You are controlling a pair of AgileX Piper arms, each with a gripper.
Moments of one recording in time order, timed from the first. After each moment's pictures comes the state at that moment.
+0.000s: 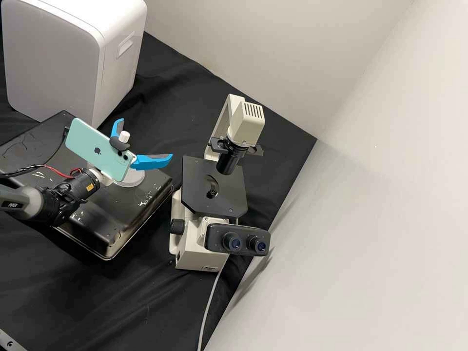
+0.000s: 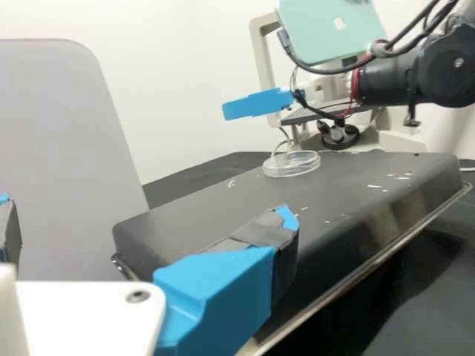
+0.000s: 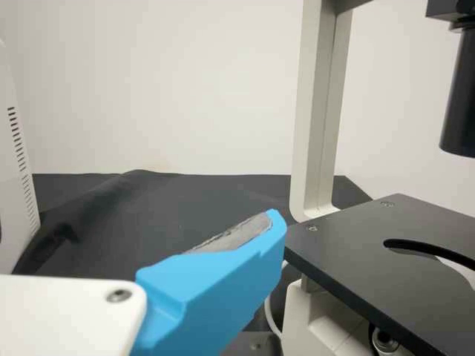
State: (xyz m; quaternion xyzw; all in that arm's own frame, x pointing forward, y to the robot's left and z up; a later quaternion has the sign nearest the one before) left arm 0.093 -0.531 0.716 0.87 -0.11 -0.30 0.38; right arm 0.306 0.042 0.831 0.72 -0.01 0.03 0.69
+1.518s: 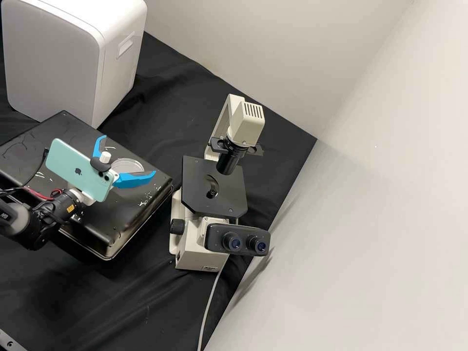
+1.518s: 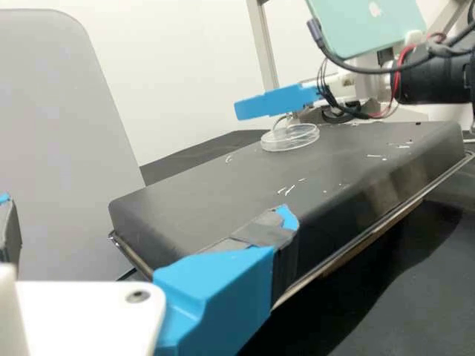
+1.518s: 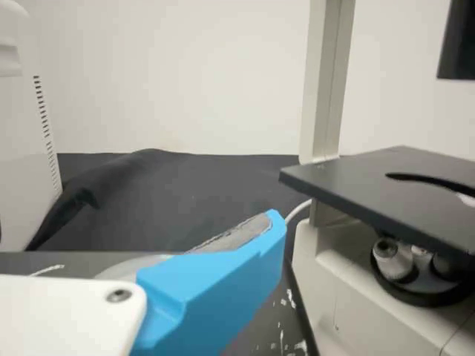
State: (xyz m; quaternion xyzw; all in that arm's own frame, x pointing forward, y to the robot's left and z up) left arm 0.093 -0.526 0.708 0.88 -0.09 -0.30 0.37; right arm 0.262 0.020 0.801 0.72 0.00 0.02 0.69
